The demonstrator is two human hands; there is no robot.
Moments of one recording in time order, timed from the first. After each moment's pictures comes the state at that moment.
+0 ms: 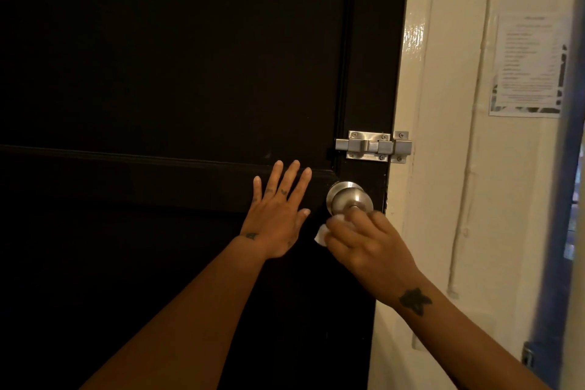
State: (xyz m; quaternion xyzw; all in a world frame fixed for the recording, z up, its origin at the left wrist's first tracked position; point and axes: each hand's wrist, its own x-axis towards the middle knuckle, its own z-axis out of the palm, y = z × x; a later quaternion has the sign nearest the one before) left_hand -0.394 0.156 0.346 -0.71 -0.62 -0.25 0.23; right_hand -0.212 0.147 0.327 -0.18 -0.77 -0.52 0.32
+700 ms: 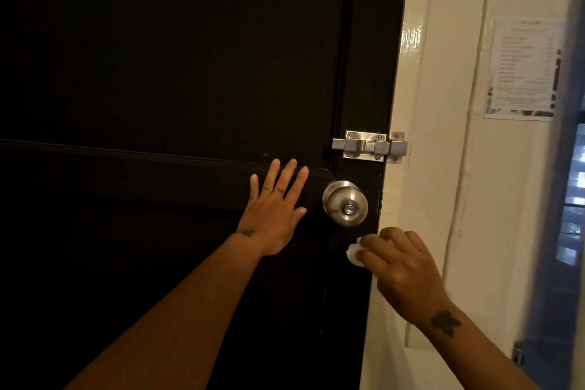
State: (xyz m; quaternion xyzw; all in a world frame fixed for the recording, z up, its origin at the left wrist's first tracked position) left_hand -0.393 0.157 0.346 -0.70 -0.62 -0.25 0.24; right_hand -0.173 0.158 0.301 -0.20 -0.77 -0.45 0.41
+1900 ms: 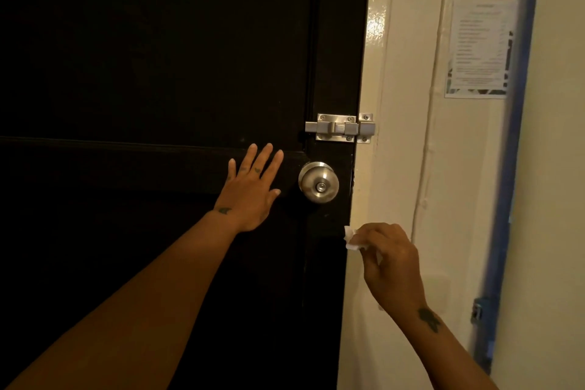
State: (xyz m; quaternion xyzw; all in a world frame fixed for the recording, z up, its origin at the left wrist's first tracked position) left_hand -0.393 0.147 0.352 -0.70 -0.63 -0.22 0.23; right_hand -0.159 0.137 0.269 -0.30 -0.74 -0.13 0.59
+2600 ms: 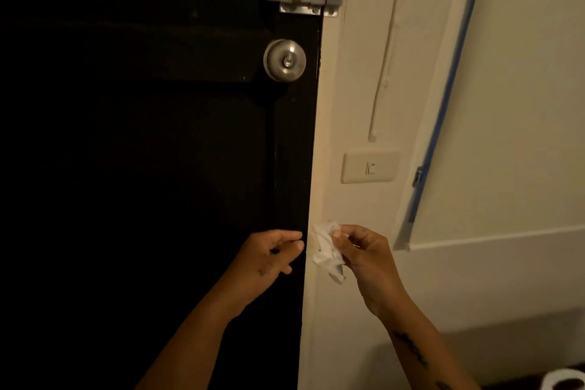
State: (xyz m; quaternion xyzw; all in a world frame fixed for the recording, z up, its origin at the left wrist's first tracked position) left_hand -0.315 -0.004 0.172 -0.62 -0.55 -0.39 -0.40; right_hand -0.152 0.017 0.148 -0.41 -0.52 0.46 0.59
